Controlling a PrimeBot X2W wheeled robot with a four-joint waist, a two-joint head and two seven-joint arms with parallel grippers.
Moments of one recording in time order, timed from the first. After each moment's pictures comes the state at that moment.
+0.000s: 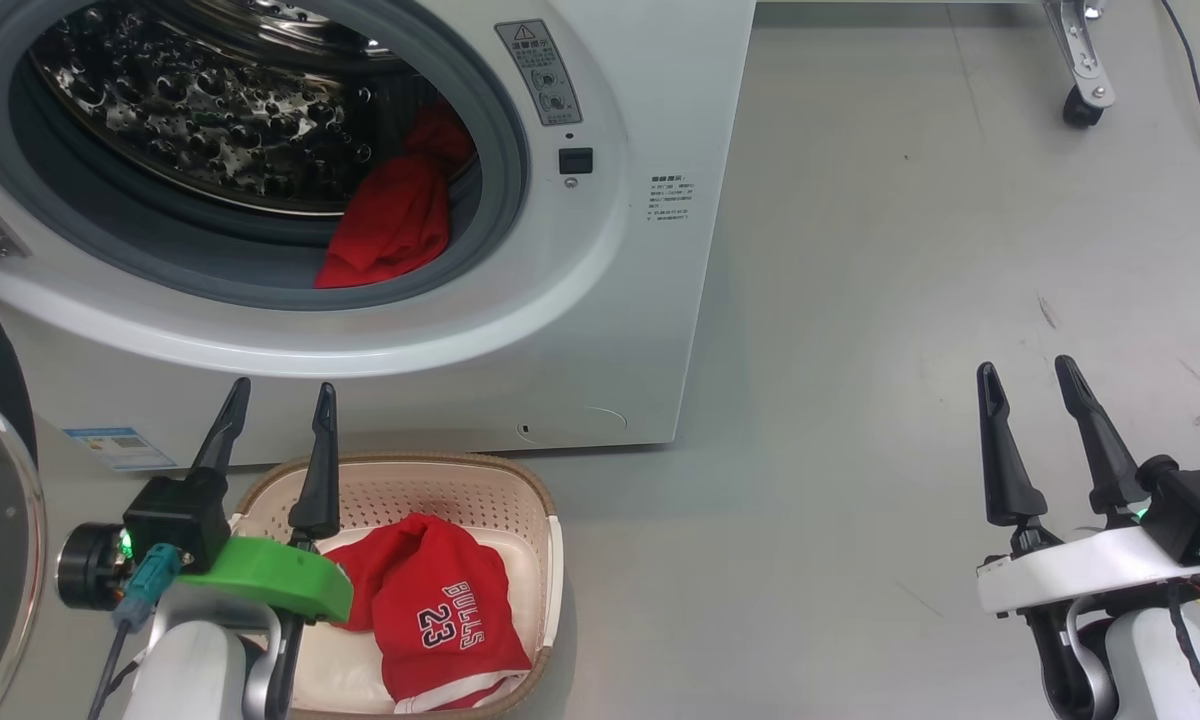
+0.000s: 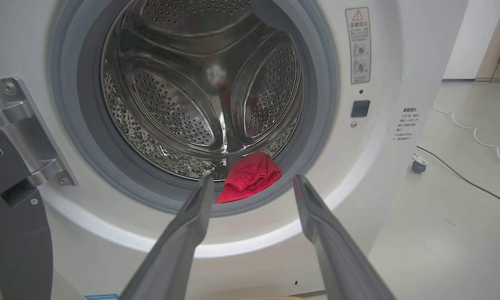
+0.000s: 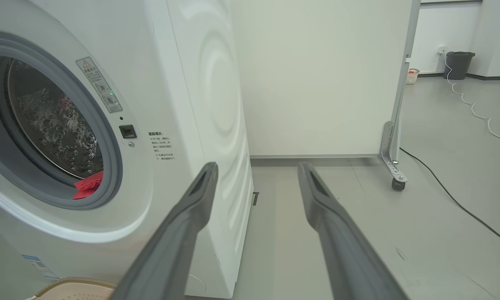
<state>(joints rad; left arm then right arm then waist) -0.20 0.04 -0.09 0.29 -0.23 -0.07 -0.25 -0.05 -0.12 0.05 0.09 0.33 0.12 -0.25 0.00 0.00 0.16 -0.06</state>
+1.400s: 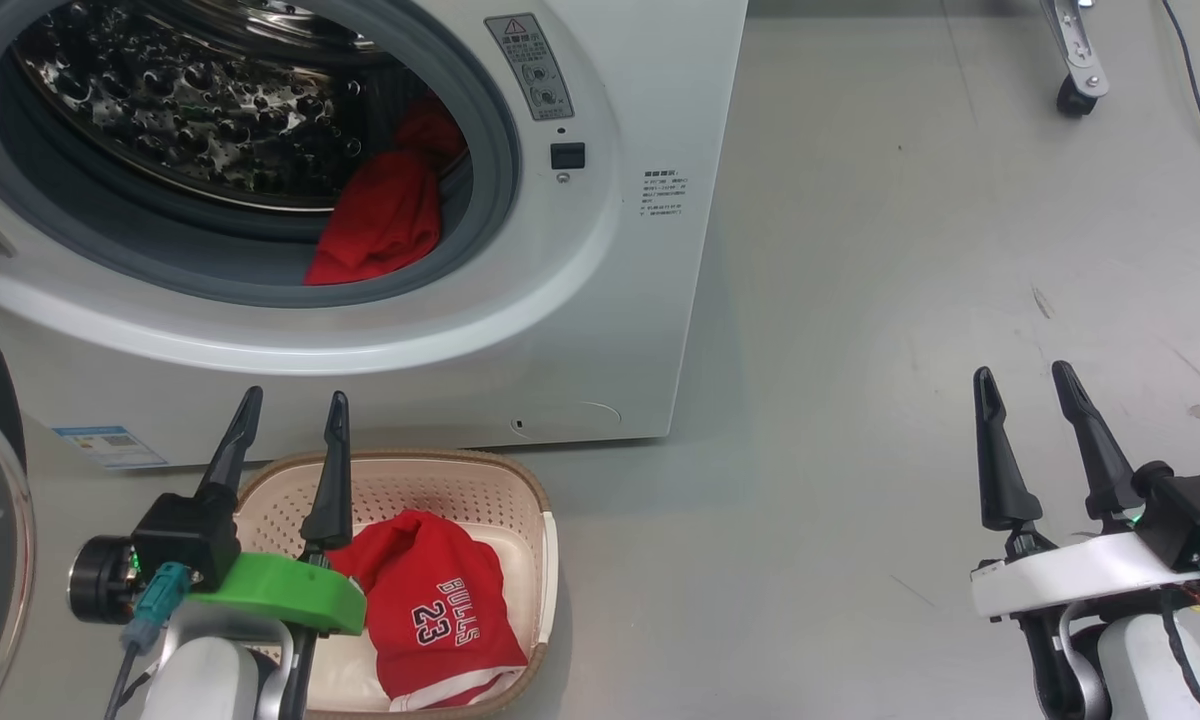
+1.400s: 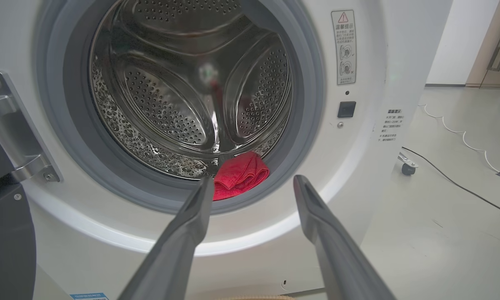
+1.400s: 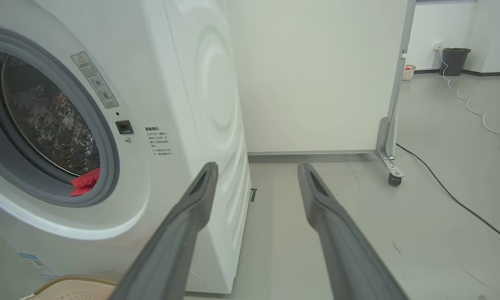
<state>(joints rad) -0.16 0.04 -0.12 0.23 -0.26 -0.05 -0.25 -0.03 -0.11 0.06 0.08 0.33 0.12 -0.25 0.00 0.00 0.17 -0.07</state>
